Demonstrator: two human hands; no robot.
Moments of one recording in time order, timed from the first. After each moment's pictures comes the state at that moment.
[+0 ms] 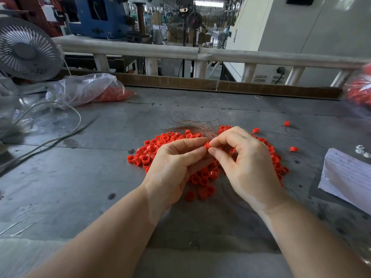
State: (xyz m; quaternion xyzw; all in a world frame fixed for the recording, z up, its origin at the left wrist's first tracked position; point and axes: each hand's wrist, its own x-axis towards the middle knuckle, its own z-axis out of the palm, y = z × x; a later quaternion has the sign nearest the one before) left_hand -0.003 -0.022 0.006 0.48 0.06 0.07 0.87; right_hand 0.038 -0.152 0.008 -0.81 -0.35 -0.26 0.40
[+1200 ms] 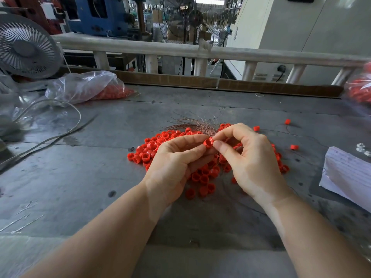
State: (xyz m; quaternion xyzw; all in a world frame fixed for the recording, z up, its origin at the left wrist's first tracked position) left_hand -0.003 -0.022 0.006 0.47 0.06 0.06 0.88; right_hand 0.039 -0.153 0.013 -0.81 -0.31 -0.20 0.46
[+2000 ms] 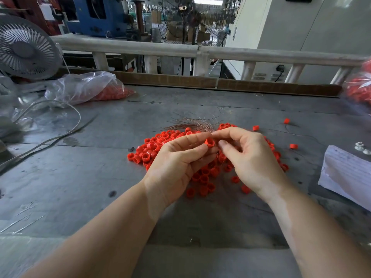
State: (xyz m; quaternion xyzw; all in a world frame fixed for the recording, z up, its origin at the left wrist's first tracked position) left_hand -0.002 -0.022 0.006 0.45 0.03 0.04 0.89; right_hand 0.045 -0.156 0.012 -0.82 -0.27 -0.07 0.50
